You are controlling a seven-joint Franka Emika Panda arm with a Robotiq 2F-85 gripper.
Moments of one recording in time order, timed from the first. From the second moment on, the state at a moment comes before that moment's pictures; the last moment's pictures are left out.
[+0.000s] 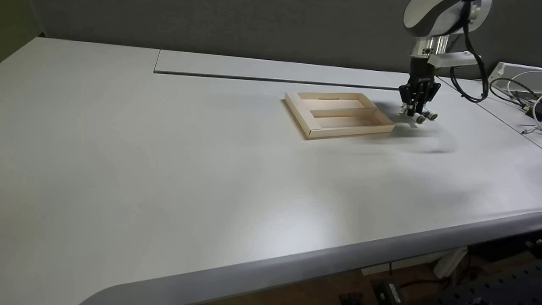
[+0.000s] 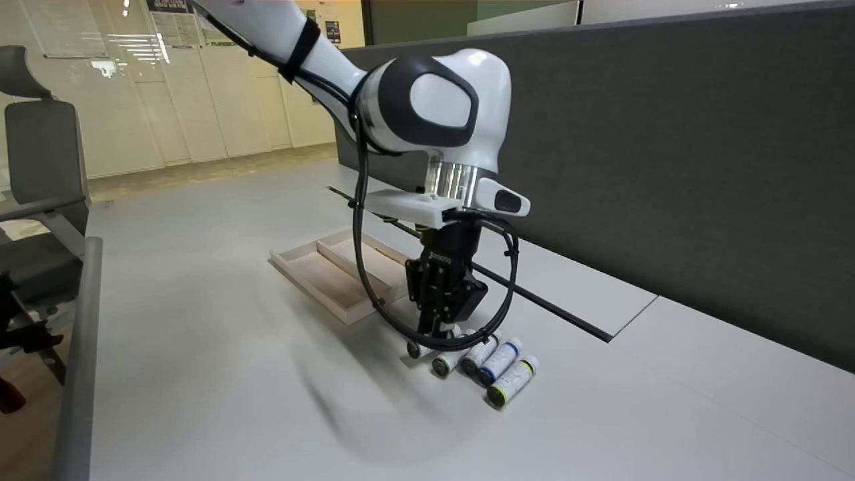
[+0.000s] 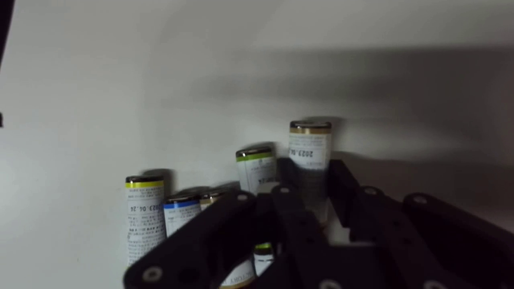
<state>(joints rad) -0.17 1.07 -0.14 -1.24 -0.12 1.99 -0.19</state>
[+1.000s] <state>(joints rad) -0.17 1.02 -0.14 -1.26 -0.12 2.04 -0.18</state>
